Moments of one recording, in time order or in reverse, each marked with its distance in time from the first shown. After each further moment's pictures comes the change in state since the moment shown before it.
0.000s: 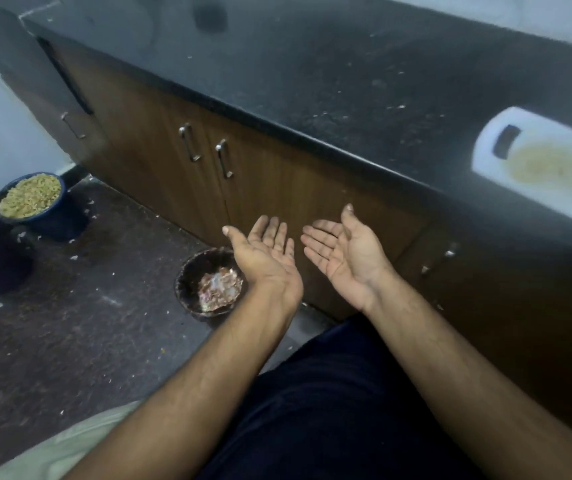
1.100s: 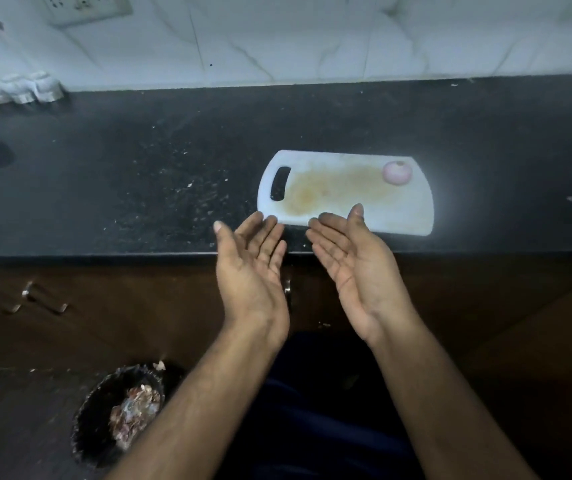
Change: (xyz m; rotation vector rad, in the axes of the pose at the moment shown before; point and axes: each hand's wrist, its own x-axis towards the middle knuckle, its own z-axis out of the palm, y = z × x) left_hand -0.091 -0.127 0.143 0.408 -0.644 -0.044; right_hand -0.133 -0.121 -0.137 0.171 0.369 -0.657
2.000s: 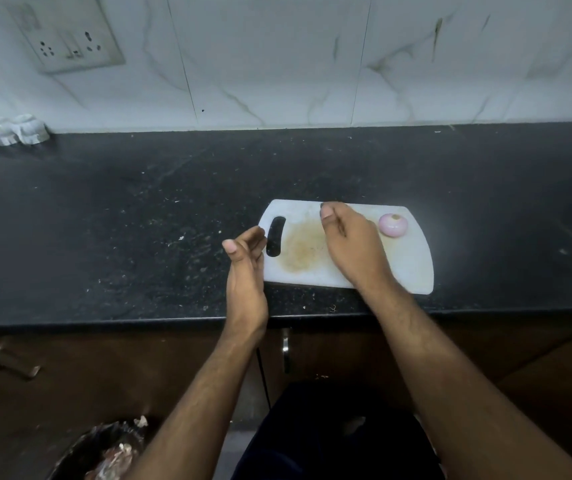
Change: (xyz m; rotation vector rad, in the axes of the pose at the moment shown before) left_hand 0.105 -0.011 0.004 0.402 -0.243 0.230; right_hand 0.128 -0.038 0.001 -1.169 0.124 -0.480
